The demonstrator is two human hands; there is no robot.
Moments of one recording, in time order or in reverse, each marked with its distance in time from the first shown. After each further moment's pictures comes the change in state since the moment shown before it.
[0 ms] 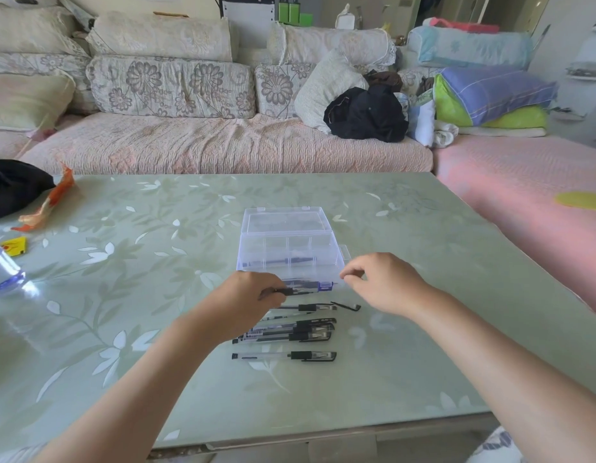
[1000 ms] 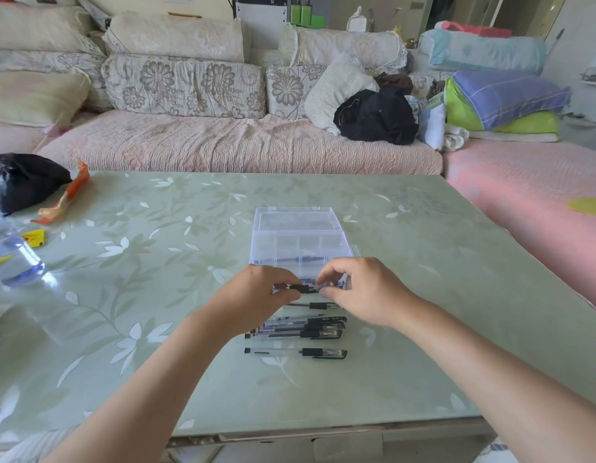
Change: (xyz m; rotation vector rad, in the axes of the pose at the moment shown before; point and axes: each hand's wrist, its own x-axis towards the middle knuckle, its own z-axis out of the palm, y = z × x) left_hand -0.003 0.002 -0.003 -0.049 0.062 0.036; right_hand -0.006 -0.033 0.019 0.262 0.047 -0.192
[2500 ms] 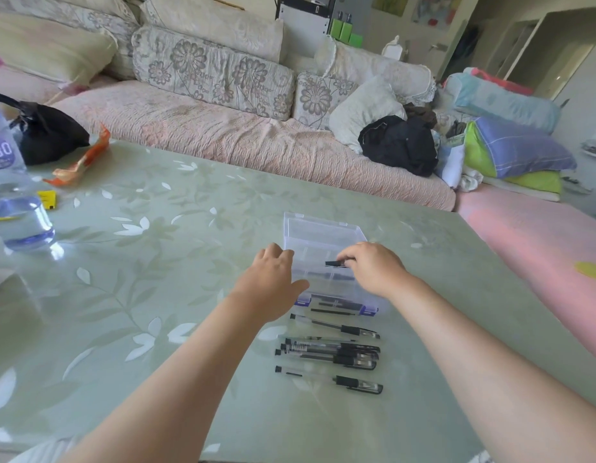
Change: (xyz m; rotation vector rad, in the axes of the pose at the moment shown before) left_hand 0.036 -0.056 -0.010 0.207 0.141 -0.095; right_hand 0.118 0.003 0.023 -0.499 -0.035 0.083
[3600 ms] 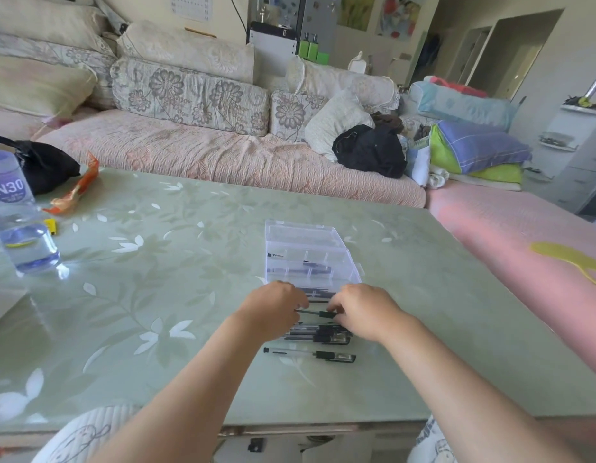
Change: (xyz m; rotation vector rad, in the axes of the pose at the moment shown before) left_hand -0.042 0.032 0.006 0.058 -0.210 0.191; right_hand -0.115 -0.015 -0.007 -0.129 -0.165 -0.067
